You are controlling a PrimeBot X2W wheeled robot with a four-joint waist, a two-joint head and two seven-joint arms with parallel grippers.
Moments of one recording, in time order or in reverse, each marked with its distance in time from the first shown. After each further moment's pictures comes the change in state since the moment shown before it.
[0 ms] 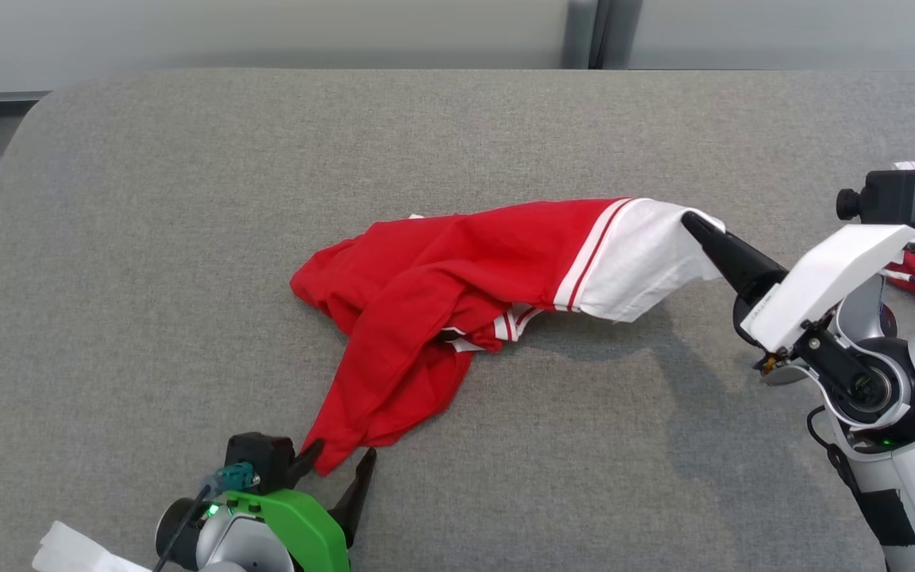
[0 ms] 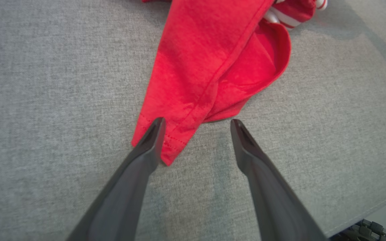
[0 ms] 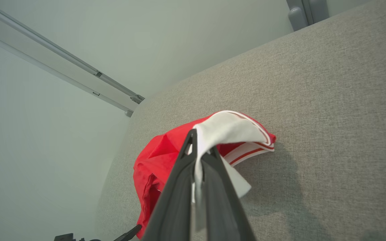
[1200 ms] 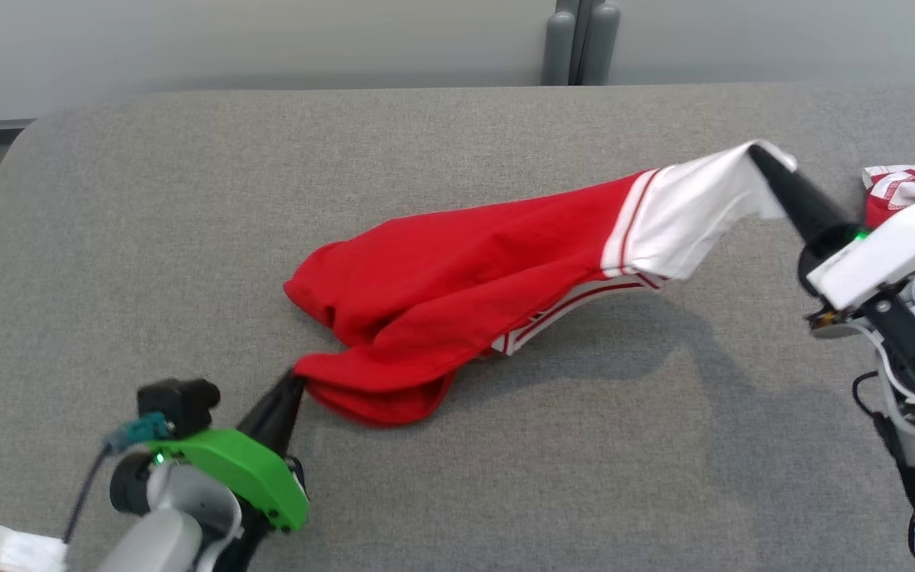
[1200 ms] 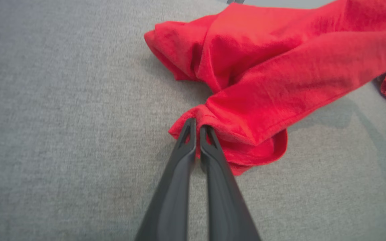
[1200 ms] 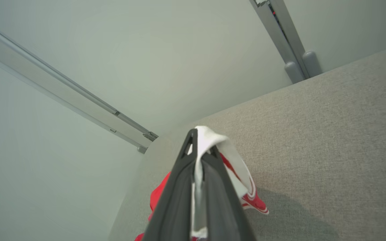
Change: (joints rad) left arm -0.016 -0.004 0.146 -0.020 -0.109 -0.019 -0.029; right arm -0.001 0.008 -0.095 -0.081 0.025 0.000 -0.044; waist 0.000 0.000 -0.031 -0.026
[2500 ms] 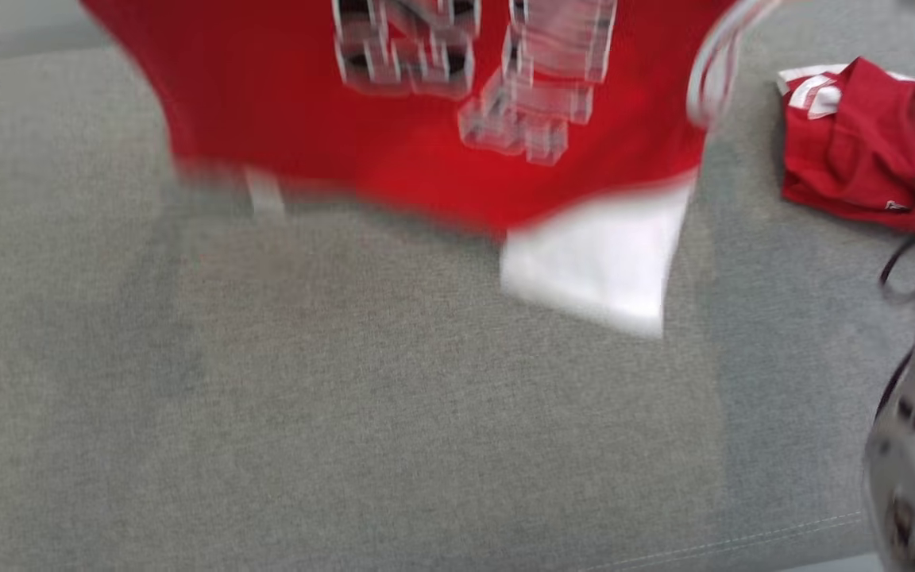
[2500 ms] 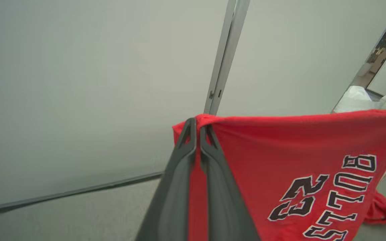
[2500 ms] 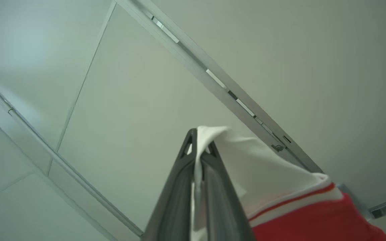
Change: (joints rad) left arm -0.650 0.284 0.274 -0.318 -0.135 0.047 0.408; right arm -0.564 0.190 -0.195 0.104 -0.011 -0.009 -0.122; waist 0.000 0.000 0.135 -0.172
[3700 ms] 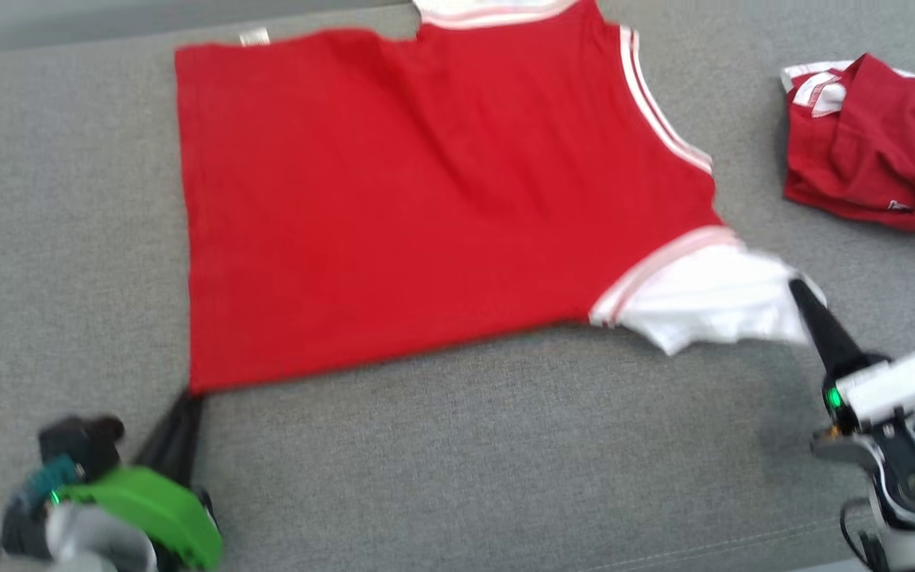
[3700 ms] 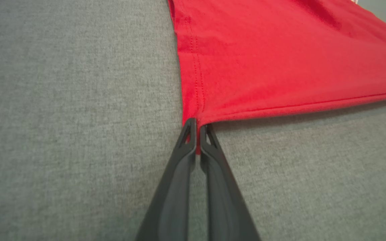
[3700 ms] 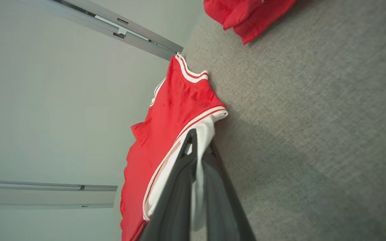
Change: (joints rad) left arm 0.702 -0.128 -0.155 0.260 0.197 -0.028 -0.512; right arm 0.737 -0.032 -0.031 0.146 0.153 0.197 -0.029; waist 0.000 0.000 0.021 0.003
